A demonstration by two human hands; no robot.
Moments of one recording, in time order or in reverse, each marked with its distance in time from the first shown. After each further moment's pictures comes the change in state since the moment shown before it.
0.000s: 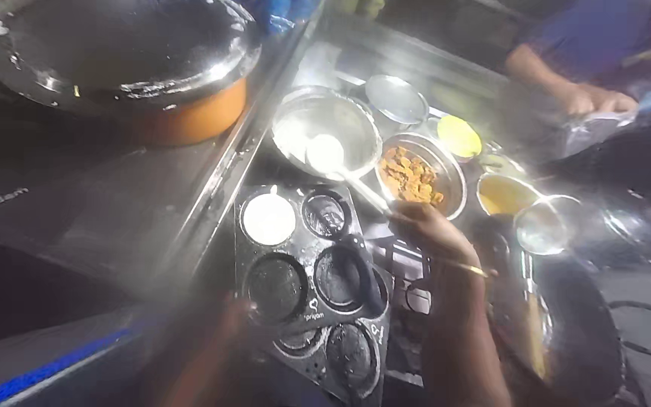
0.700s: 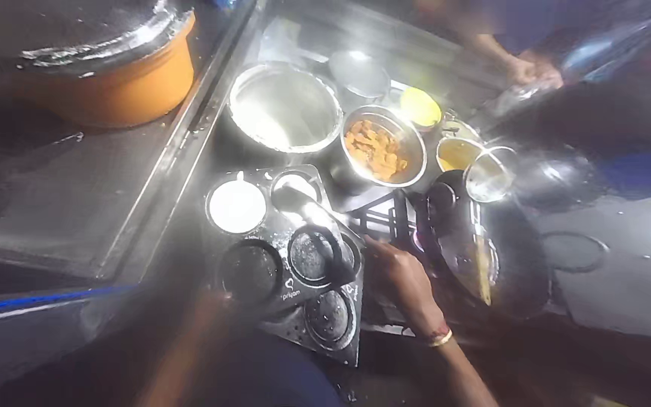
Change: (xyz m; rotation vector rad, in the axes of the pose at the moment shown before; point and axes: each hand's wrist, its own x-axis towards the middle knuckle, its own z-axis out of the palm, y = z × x) left_hand -0.017 -0.013 -0.002 -0.060 -0.044 0.064; right_hand -0.138 0.050 0.101 -0.641 0.501 0.005
